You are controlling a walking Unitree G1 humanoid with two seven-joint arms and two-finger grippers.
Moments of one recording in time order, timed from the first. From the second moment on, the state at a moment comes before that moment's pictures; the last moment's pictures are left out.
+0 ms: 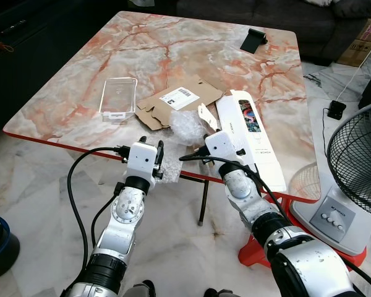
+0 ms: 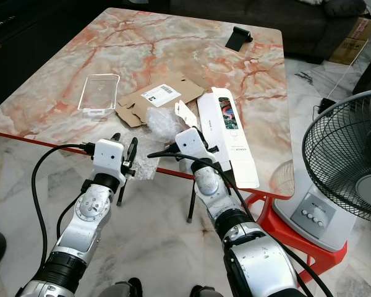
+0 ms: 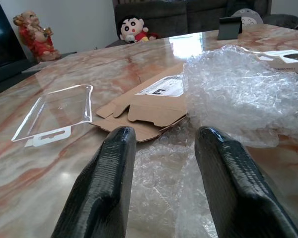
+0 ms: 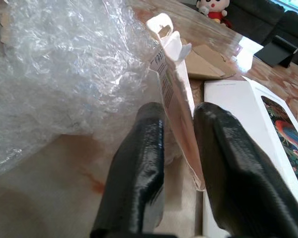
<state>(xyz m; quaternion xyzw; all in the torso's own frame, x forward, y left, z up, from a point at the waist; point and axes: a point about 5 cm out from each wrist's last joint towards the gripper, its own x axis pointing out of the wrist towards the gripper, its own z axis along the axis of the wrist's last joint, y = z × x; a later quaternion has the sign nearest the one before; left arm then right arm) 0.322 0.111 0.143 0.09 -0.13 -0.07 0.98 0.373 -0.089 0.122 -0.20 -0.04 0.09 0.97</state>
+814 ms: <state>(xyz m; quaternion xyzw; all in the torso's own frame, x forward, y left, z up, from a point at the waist) 0.322 0.109 0.144 0.09 -0.14 -0.07 0.98 0.387 -0.105 0.151 -0.15 -0.08 0.04 0.98</state>
